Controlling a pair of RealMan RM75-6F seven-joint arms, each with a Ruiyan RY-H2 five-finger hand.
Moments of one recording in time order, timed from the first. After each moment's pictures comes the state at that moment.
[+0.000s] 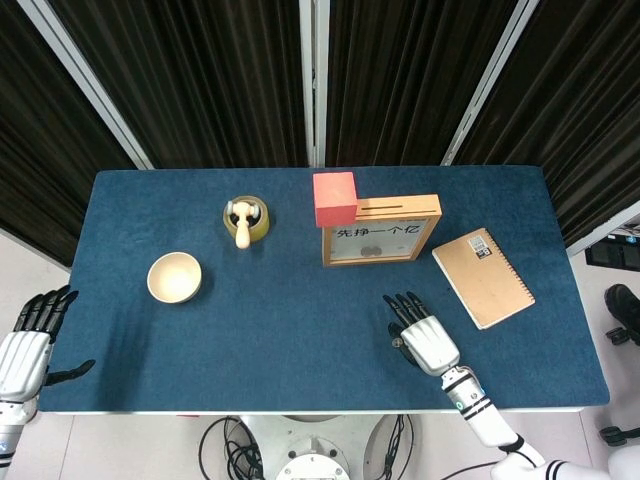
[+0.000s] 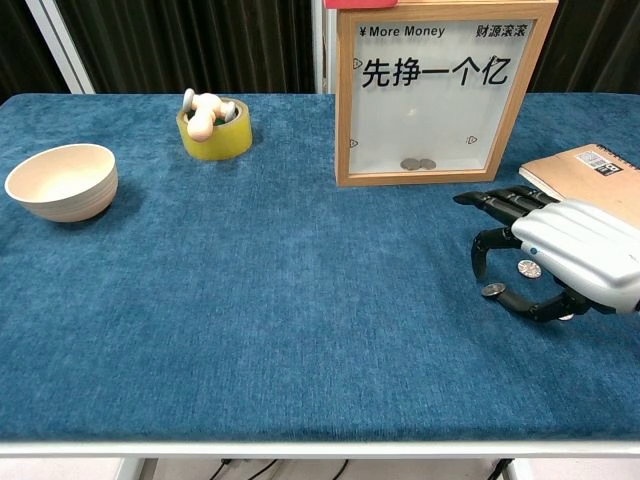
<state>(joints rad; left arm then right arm) -0.09 -1.17 0.00 -1.43 1.59 1.52 -0.22 0.40 -1.67 -0.02 -1.23 -1.62 1.21 -0.23</state>
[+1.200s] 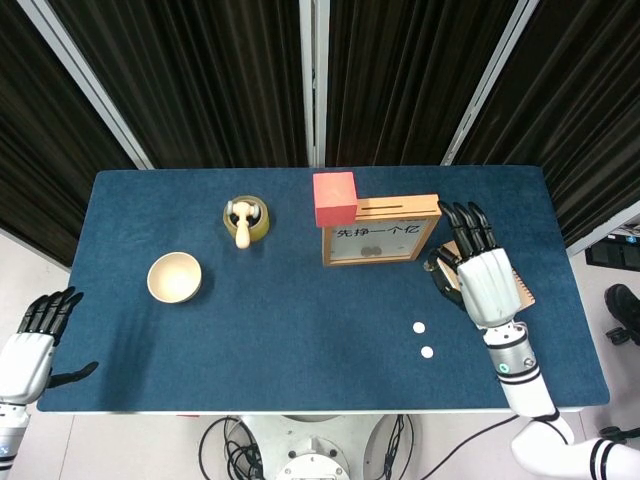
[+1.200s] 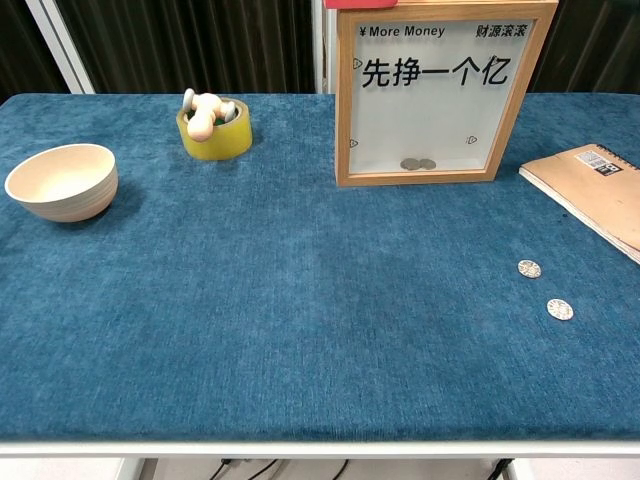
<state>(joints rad) -0.09 -1.16 0.01 -1.45 1.61 1.53 -0.21 0.45 -1.35 0.29 -1.66 -1.58 1.43 -0.27</state>
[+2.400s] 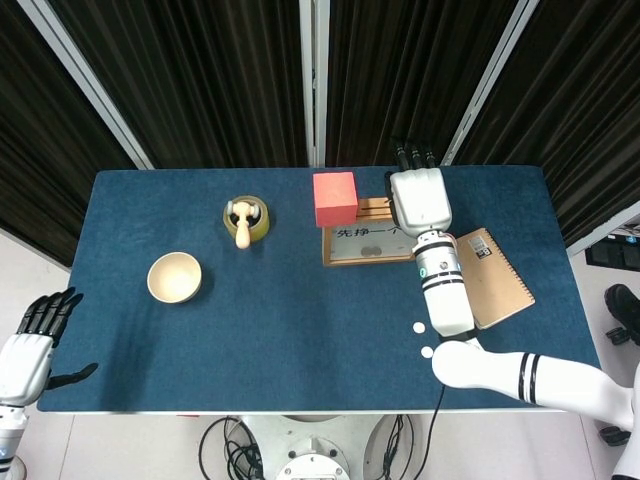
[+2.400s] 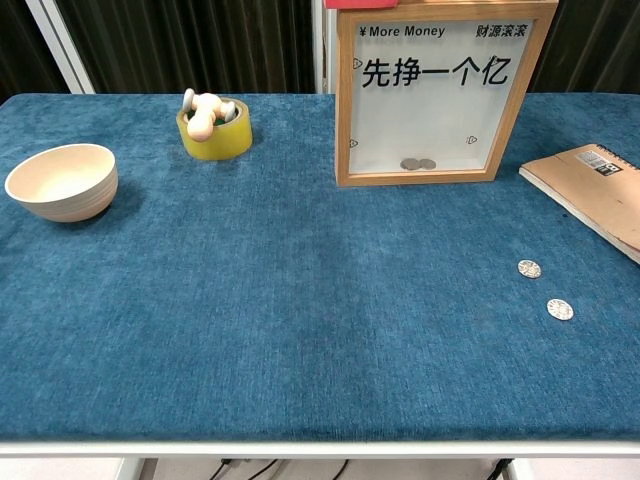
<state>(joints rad) -0.09 -1.15 0.02 -1.44 1.62 1.54 -0.23 0.99 -1.39 0.50 -1.71 -0.53 1.20 -1.00</state>
